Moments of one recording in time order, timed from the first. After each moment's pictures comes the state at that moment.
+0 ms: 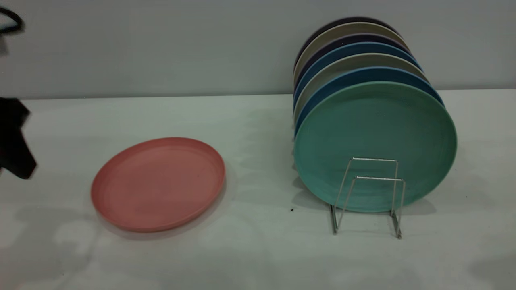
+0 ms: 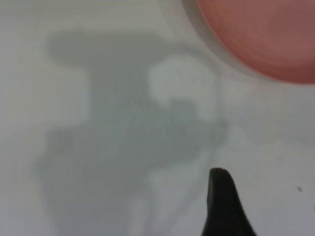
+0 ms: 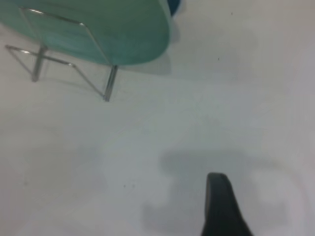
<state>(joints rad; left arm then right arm) 0.03 1.64 -0.82 -0.27 0.48 0.27 0.07 1.16 -0.54 0.08 0.41 -0.17</state>
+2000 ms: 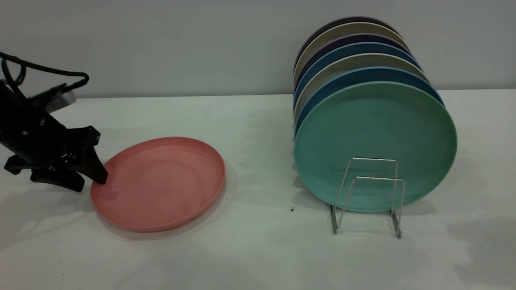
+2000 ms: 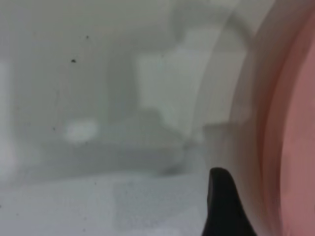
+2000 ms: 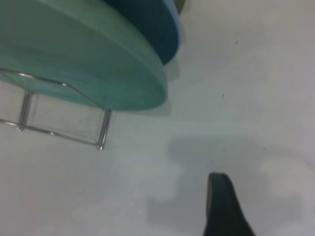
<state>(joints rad) 0.14 2.25 -1.22 -0.78 0.42 0.71 0.07 1.40 -0.65 0.10 0.29 -0.16</state>
